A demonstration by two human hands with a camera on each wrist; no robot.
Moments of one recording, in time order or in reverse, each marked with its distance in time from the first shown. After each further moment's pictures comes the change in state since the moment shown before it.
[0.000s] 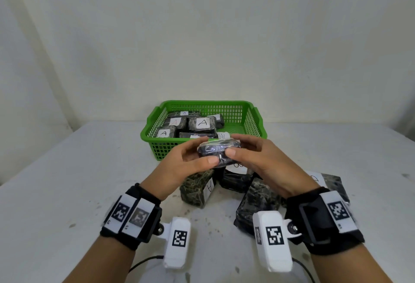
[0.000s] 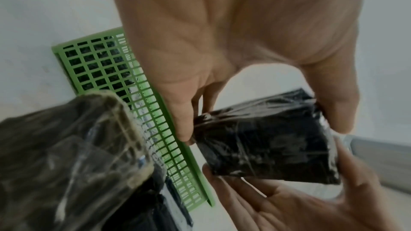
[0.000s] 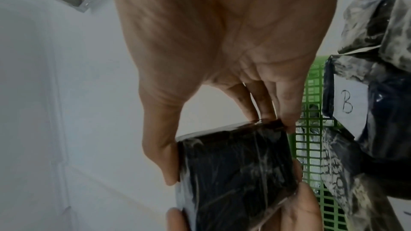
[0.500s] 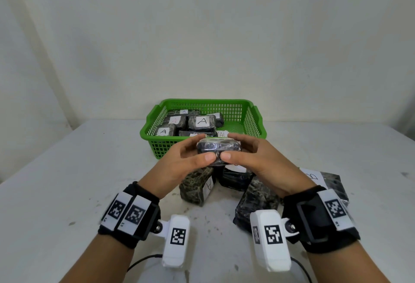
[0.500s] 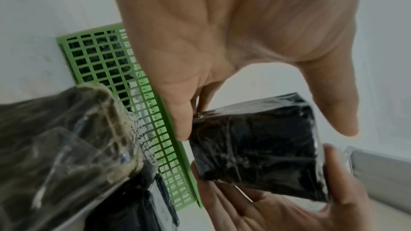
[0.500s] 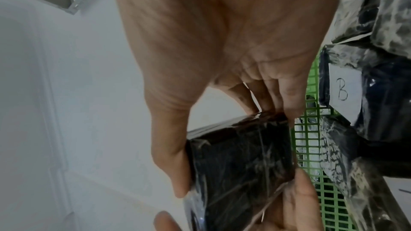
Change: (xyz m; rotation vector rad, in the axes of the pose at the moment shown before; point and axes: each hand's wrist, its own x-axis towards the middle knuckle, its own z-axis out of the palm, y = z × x) left_hand -0.001 0.004 0.003 -0.084 0.026 -0.040; right_hand -0.006 -0.006 0.007 -0.015 -0.029 0.034
